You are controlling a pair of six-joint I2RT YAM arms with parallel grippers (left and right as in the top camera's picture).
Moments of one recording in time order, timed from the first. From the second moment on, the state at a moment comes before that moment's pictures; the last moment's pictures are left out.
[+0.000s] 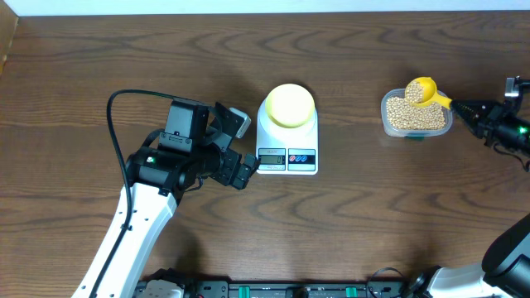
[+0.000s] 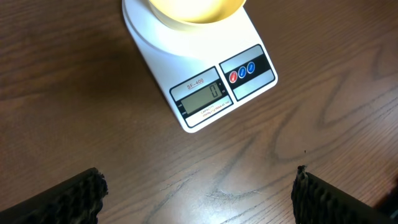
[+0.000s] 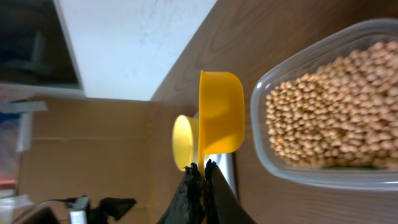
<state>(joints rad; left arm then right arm) -0.28 1.23 1.03 -0.85 0.34 0.17 -0.62 1.68 1.17 -0.65 -1.22 0.18</state>
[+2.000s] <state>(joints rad) -0.28 1.23 1.03 -0.85 0.34 0.17 0.14 1.68 1.16 -0.15 -0.81 -0.05</state>
